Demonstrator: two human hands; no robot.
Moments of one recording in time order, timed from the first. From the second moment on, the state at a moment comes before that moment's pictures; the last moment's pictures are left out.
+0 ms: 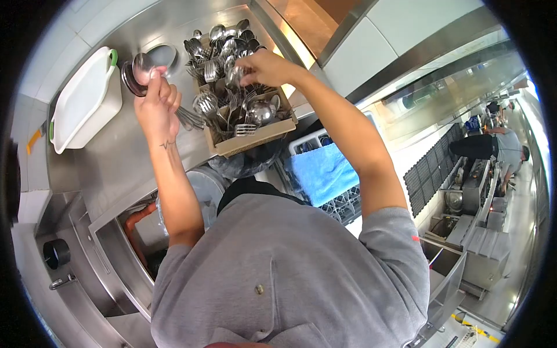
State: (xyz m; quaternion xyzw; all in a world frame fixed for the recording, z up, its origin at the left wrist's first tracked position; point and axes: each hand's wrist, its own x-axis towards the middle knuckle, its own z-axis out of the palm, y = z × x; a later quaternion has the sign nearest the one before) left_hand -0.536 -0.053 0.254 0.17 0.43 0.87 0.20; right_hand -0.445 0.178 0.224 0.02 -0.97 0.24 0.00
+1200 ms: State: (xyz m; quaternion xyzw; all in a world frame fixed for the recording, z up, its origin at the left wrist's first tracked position) left_hand -0.568 -0.003 0.272 0.27 0.44 0.84 0.15; right_hand -0.518 0.121 0.367 0.13 -0.96 0.05 0.23
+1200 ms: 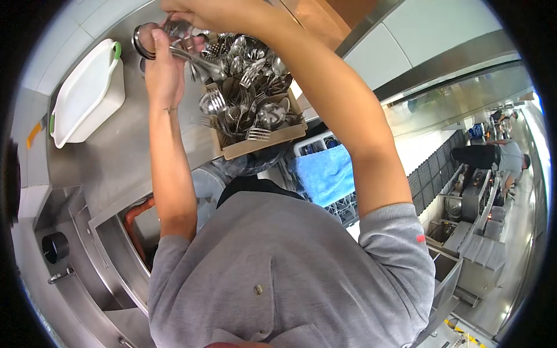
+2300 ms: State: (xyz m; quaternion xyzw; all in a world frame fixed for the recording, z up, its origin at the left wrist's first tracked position) left_hand -0.605 0.024 0.245 0.26 0.48 0.77 0.34; right_hand -0.544 0.163 0.367 0.11 -0.97 0.12 0.16
